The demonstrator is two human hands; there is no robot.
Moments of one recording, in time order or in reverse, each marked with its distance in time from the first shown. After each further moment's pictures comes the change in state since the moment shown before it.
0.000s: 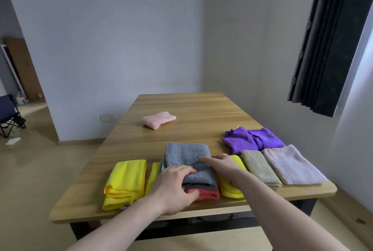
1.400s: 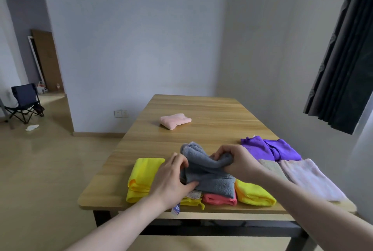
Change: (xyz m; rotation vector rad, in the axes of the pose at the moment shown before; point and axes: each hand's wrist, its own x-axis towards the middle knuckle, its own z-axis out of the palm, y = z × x) left_hand -0.016 -0.048 -0.018 -0.103 0.381 -0.012; right_hand -0.033 -0.050 -0.014 -0.338 -0.122 -0.609
